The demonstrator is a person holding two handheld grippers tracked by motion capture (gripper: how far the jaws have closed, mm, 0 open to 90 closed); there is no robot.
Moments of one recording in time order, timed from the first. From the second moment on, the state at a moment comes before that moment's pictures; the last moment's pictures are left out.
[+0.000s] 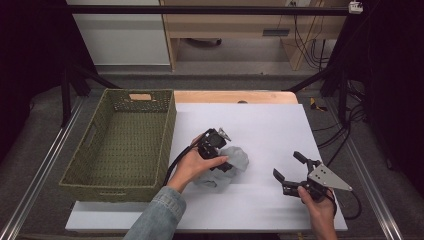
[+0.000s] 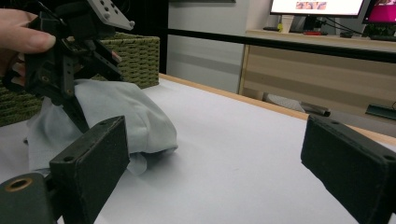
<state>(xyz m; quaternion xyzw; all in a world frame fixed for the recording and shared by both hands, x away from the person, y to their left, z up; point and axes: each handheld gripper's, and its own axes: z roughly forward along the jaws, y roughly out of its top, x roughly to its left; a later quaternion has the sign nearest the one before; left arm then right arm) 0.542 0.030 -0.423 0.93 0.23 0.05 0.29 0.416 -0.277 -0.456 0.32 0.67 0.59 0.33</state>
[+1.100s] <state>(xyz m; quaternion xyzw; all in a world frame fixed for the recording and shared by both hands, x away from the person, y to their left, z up) 0.542 0.049 -0.371 0.88 0.26 0.05 0.40 0.418 -0.270 -0.456 0.32 0.67 0.58 0.33</state>
